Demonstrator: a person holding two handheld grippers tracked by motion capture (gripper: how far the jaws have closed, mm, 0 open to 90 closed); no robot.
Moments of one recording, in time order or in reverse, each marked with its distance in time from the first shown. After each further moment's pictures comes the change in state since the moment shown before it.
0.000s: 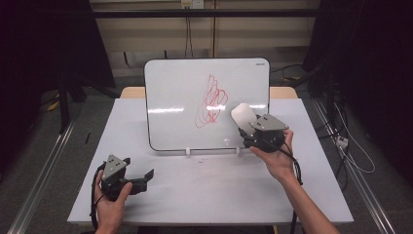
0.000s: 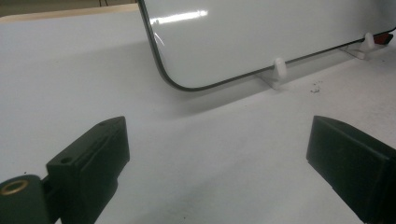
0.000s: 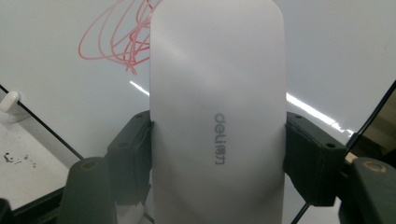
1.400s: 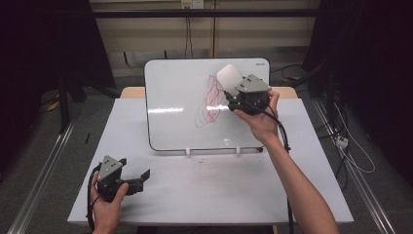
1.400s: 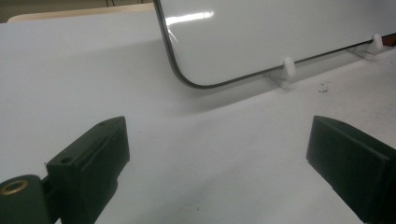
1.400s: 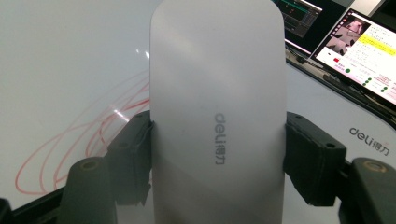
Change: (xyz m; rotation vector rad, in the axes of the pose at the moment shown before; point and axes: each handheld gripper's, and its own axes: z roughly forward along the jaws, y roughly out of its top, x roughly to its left) left arm 0.006 -0.003 -0.007 -0.008 0.013 -0.021; right arm -0.020 0.092 0.043 -0.122 -0.067 -0.066
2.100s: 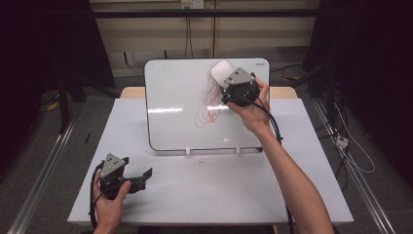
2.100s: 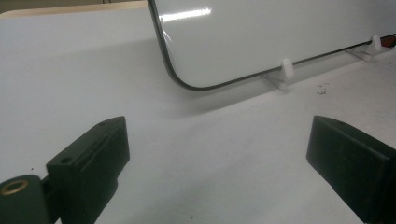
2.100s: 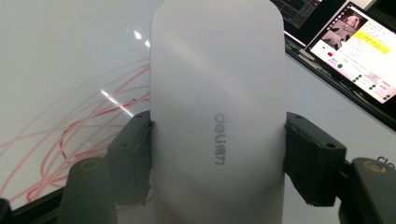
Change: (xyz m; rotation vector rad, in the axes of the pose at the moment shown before) left arm -0.002 0.004 0.008 0.014 -0.011 -0.003; right arm 0.002 0.008 0.038 0.081 -0.040 -0.077
